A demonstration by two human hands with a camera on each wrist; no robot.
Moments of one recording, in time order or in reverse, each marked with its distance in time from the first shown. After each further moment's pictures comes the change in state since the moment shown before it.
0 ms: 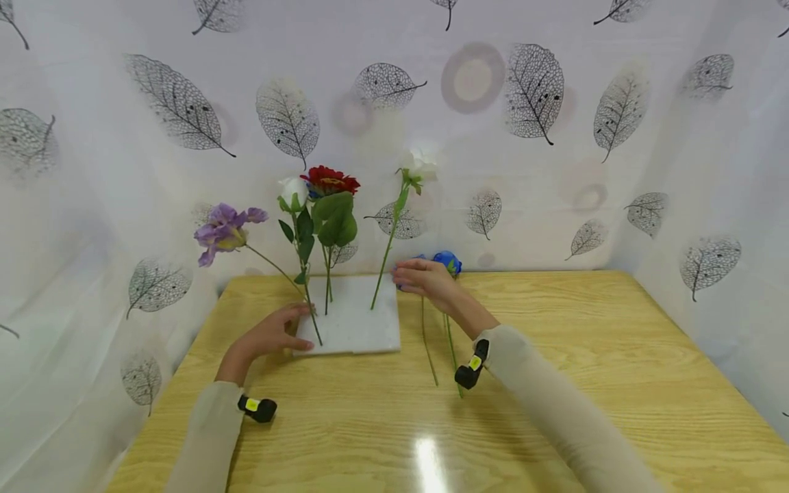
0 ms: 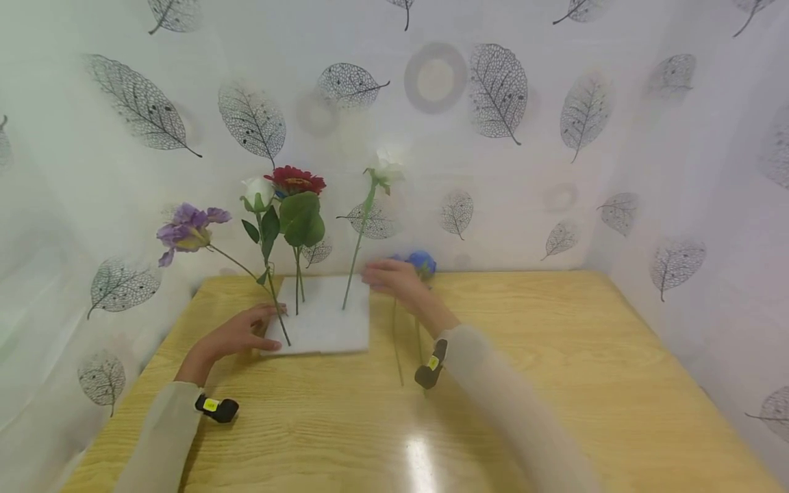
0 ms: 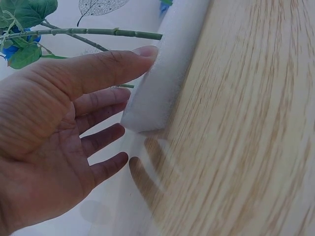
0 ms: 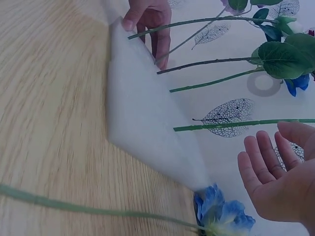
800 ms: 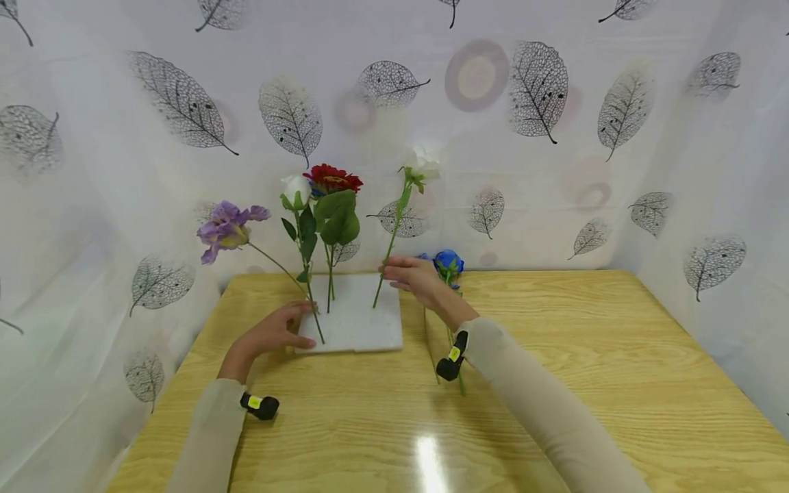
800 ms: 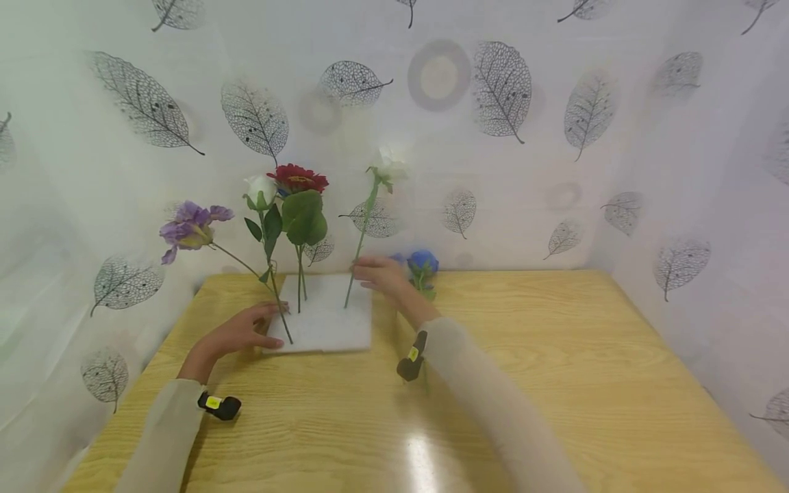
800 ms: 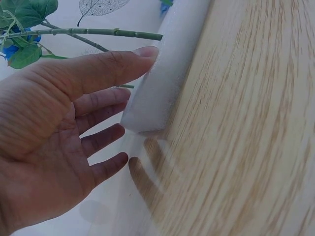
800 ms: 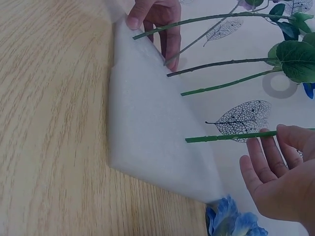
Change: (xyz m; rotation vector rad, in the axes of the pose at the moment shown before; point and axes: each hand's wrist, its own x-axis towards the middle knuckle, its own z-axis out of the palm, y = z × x) left_hand -0.001 0.001 -0.001 -0.018 -0.001 -0.014; right_hand 0.026 0.007 0.026 0.066 0.078 0.018
